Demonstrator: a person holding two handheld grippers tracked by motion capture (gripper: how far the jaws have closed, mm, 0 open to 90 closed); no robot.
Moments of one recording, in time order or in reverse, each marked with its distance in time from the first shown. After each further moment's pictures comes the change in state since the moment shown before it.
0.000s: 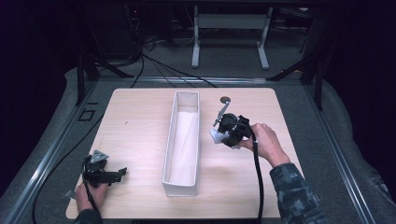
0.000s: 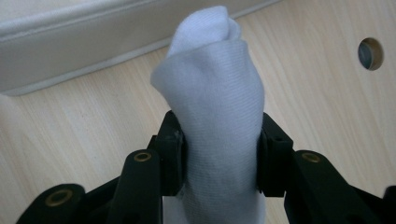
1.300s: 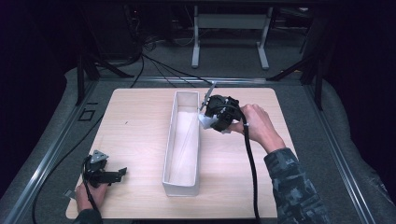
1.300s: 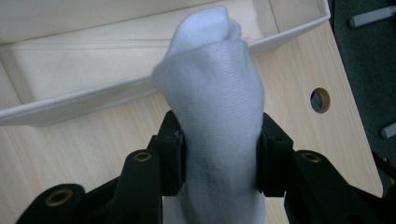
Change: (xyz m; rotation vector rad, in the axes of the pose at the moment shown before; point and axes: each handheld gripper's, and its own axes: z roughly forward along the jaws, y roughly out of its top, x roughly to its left) left arm 0.000 0.000 0.000 0.000 0.000 0.000; right arm -0.003 0.055 -0.052 -0.034 -0.037 -0.076
